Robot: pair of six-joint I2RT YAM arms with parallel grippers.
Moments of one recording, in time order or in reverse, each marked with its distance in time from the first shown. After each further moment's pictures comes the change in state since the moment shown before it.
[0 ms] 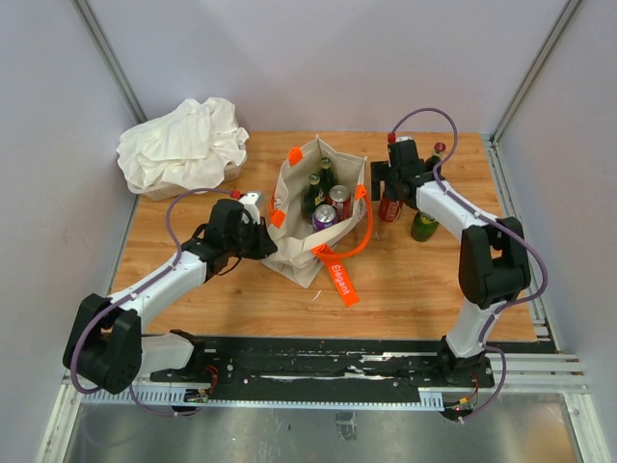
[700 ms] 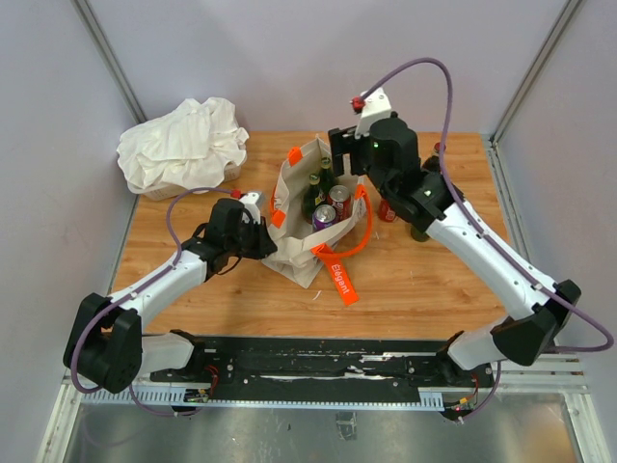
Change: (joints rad) left arm 0.000 0.003 0.007 -0.011 -0.002 0.012; right arm 0.404 -0.362 0.253 -0.050 0.168 -0.111
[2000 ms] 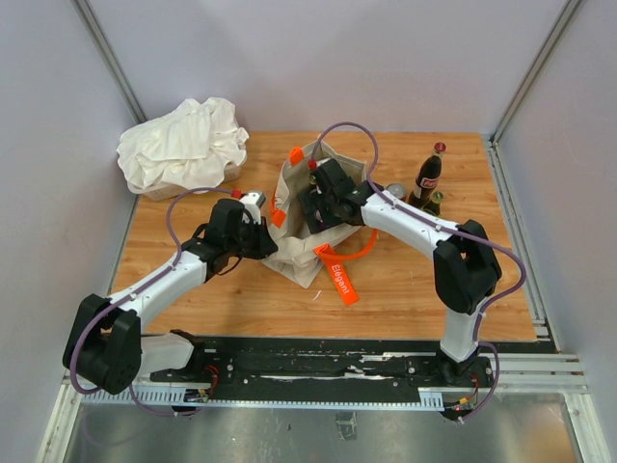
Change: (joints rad) left arm -0.006 -0.006 -0.003 0.007 0.000 -0.002; right arm 0.010 0.430 -0.083 -0.187 -0.212 0.198
